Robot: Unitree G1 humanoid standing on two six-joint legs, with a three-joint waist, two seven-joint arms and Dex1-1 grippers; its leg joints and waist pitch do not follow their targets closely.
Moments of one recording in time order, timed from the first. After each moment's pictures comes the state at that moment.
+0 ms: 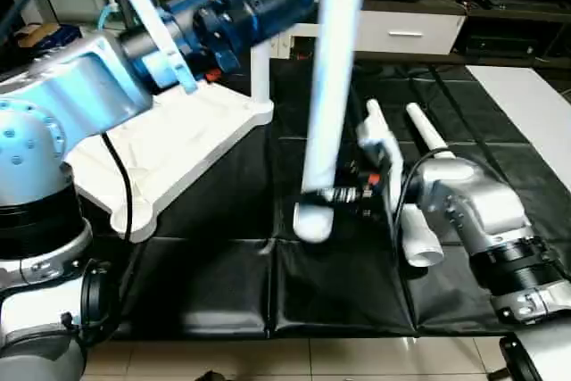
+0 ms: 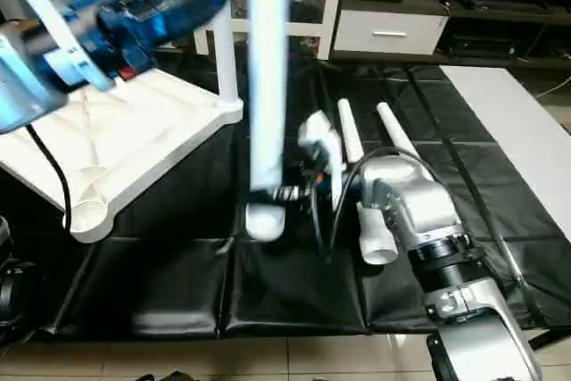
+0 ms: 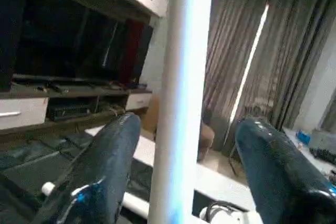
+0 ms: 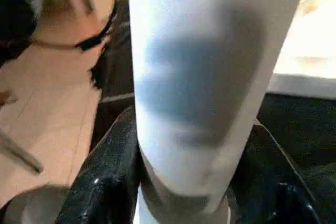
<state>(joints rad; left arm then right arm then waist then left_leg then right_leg) -0.86 0.43 0.29 -0.23 -1.15 1.05 -0.27 -0.64 -0.38 0.16 0.30 0.43 0.47 1.18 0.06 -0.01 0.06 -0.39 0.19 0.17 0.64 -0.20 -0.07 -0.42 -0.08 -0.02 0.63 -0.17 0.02</state>
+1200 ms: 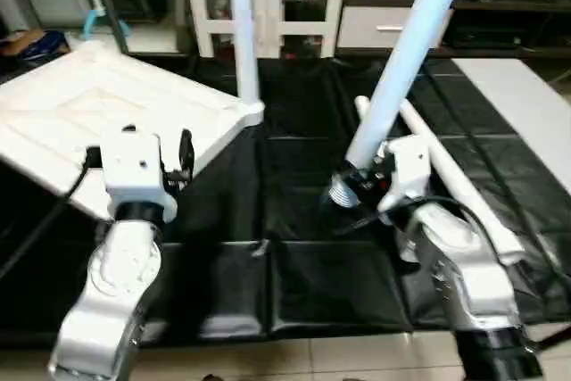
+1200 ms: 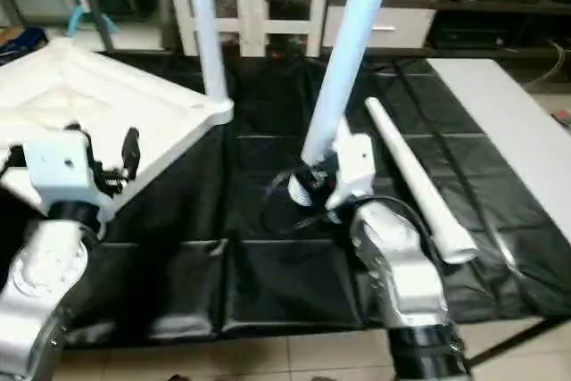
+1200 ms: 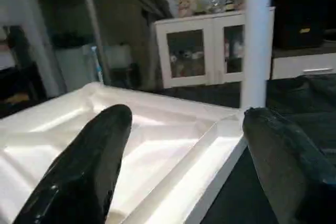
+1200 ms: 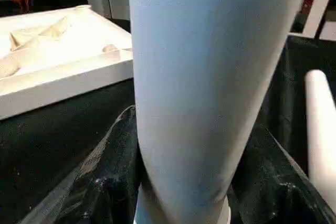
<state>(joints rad) -0.05 0.27 -0.07 -0.45 -0.09 0.37 0.25 -0.28 -0.14 0.01 -0.03 0.20 0.39 0.38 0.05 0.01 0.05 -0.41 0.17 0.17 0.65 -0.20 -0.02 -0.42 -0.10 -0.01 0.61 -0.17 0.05</state>
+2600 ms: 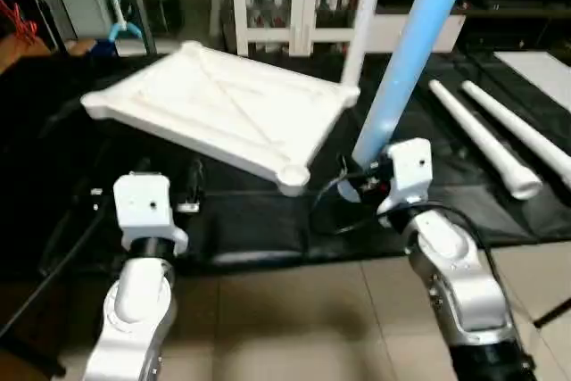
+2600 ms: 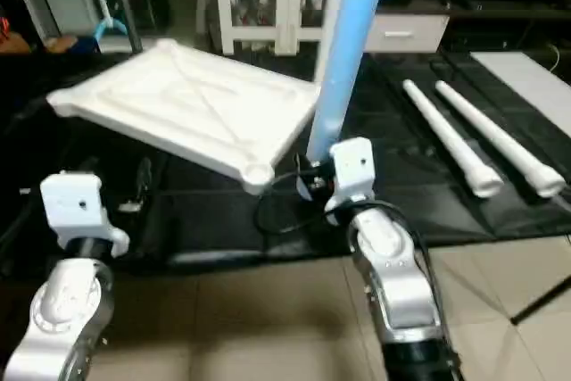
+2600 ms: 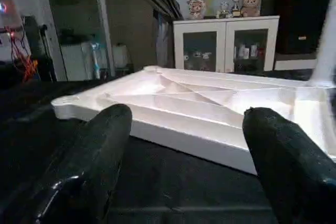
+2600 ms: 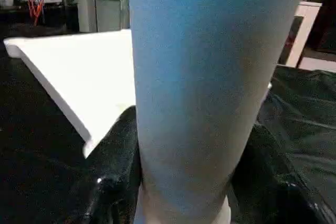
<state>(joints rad) 0.08 0.14 -0.06 -0.35 -0.02 0.15 0.15 -0.22 -0.13 0.04 -0.07 0.11 0.31 0.26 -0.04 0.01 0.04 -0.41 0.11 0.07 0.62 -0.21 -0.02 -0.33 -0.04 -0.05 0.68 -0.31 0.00</state>
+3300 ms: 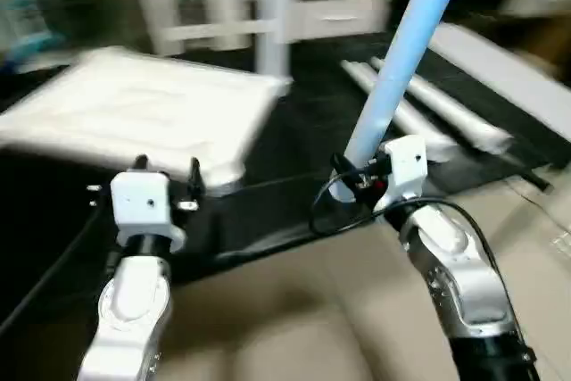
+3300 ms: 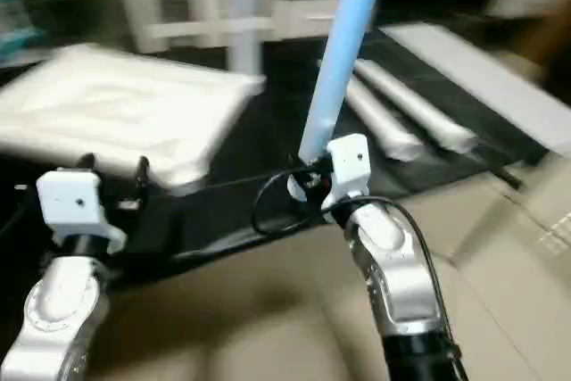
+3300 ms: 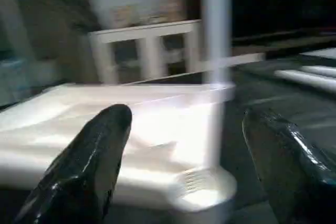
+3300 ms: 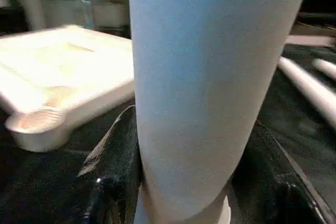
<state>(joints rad) 0.04 0.13 -0.08 -0.36 0.01 0.16 0.10 -0.26 -0.15 0.03 -0.05 0.17 0.35 0.34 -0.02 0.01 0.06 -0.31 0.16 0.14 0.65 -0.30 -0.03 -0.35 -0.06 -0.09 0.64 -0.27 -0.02</state>
